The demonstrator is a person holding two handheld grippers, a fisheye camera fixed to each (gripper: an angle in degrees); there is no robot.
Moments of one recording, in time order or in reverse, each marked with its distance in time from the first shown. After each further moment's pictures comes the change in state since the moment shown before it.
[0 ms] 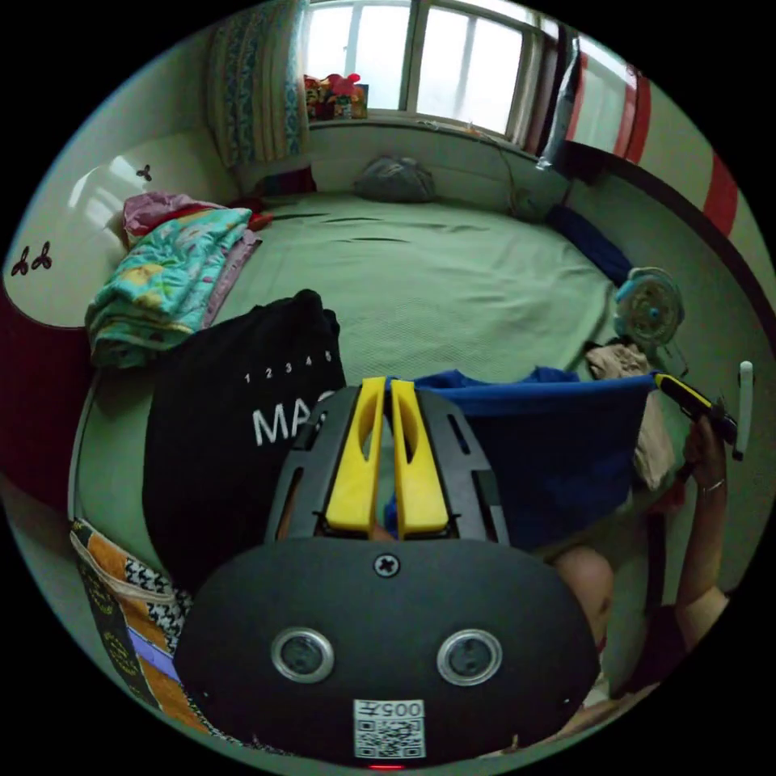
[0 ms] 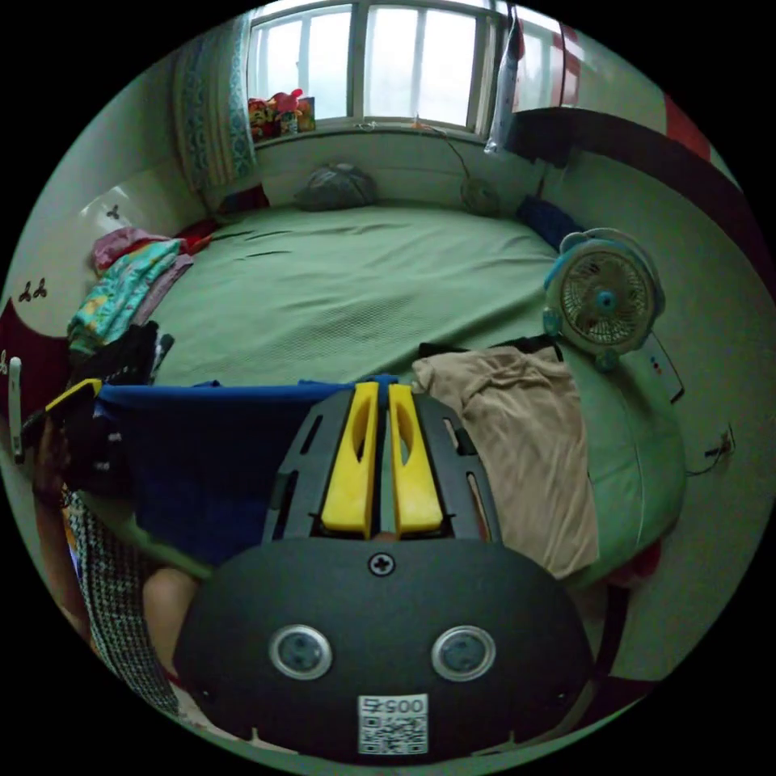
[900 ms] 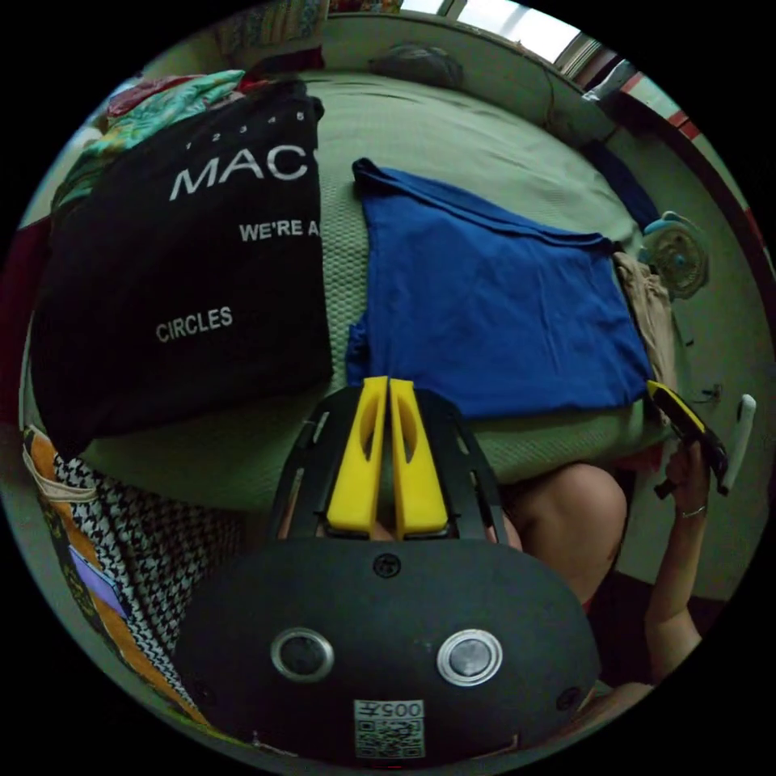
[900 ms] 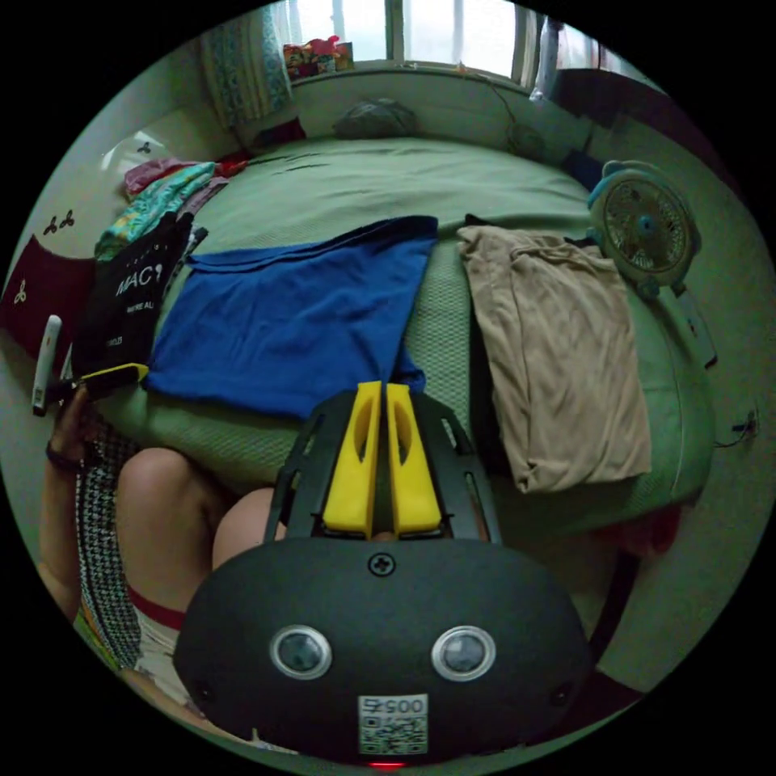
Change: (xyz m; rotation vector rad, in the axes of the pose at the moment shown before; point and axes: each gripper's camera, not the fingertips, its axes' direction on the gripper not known) left arm 0.025 0.061 0.234 -0.284 0.114 -0.078; right arm -0.041 0.106 0.093 -0.132 -0.103 -0.109
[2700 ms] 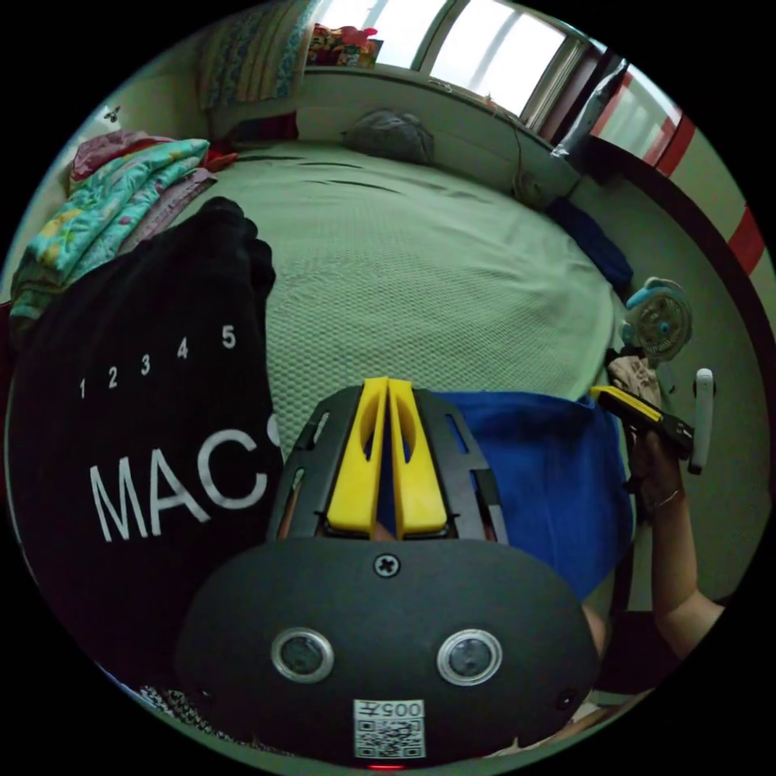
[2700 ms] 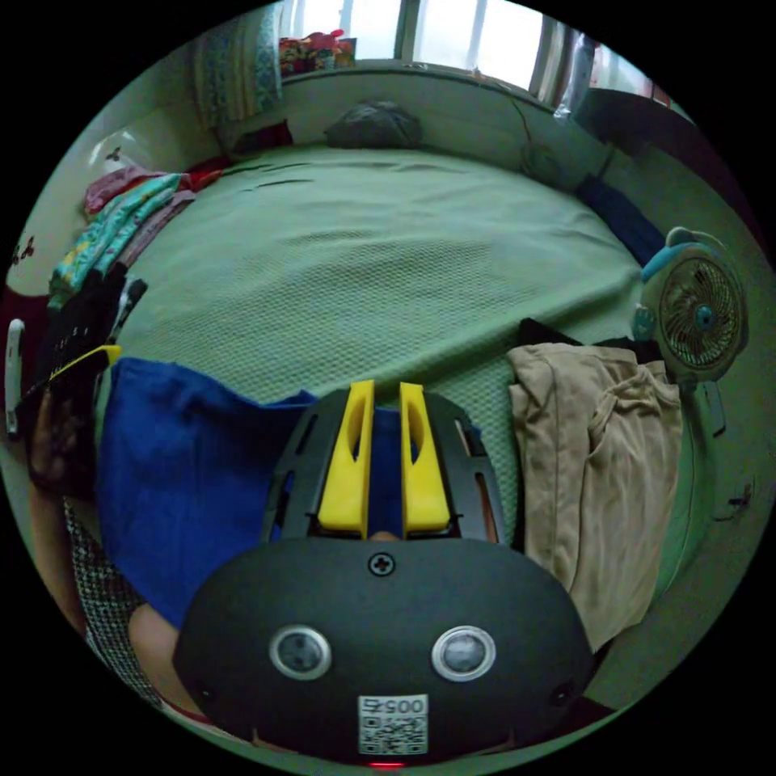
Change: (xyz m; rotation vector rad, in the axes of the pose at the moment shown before) left arm 0.260 -0.214 0.126 0.223 0.055 0.048; right arm -0.027 -0.162 0.146 0.032 0.053 0.004
